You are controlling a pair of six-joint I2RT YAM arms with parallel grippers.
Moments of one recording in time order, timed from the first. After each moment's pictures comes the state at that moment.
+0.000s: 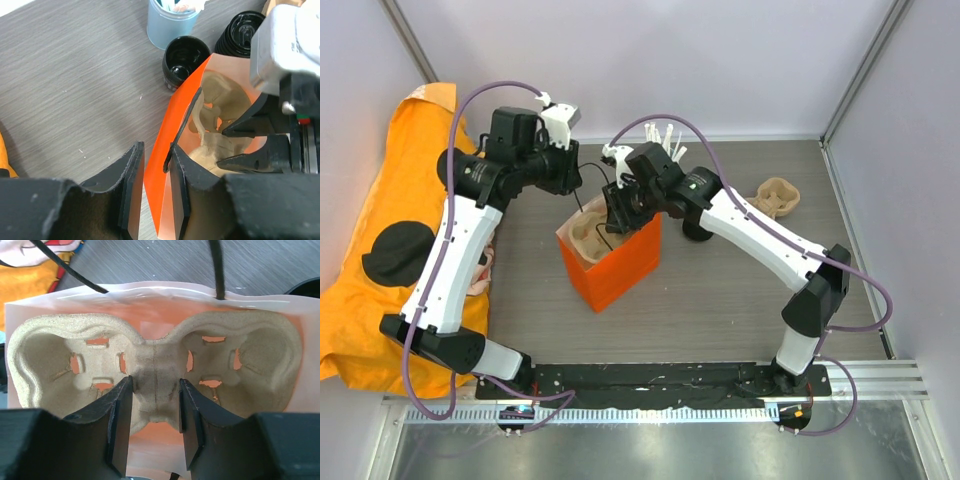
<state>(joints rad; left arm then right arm) -0.36 1.44 1.84 -1.02 0.18 0.02 0.84 1.76 1.83 -0.78 -0.16 0.24</state>
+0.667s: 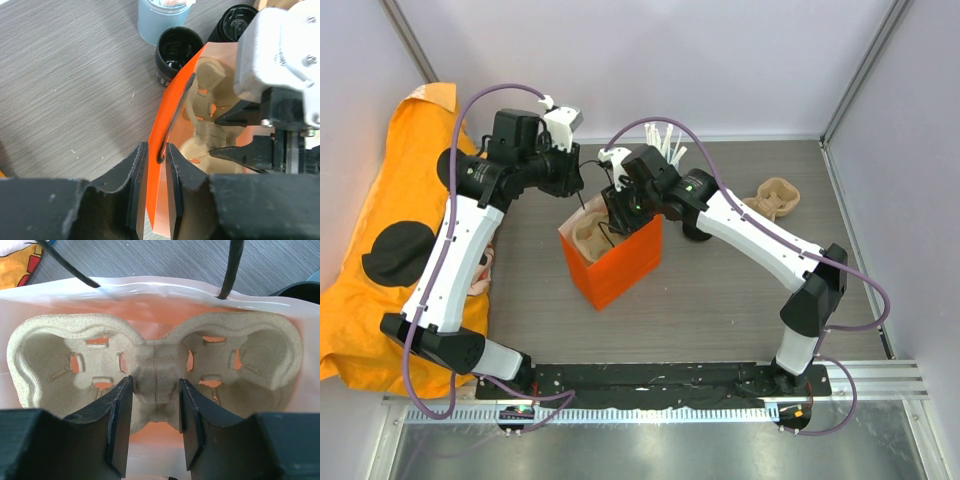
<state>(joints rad) -0.36 1.44 1.81 -1.02 0.21 0.02 0.86 1.77 1.83 -0.79 -0.07 0.16</state>
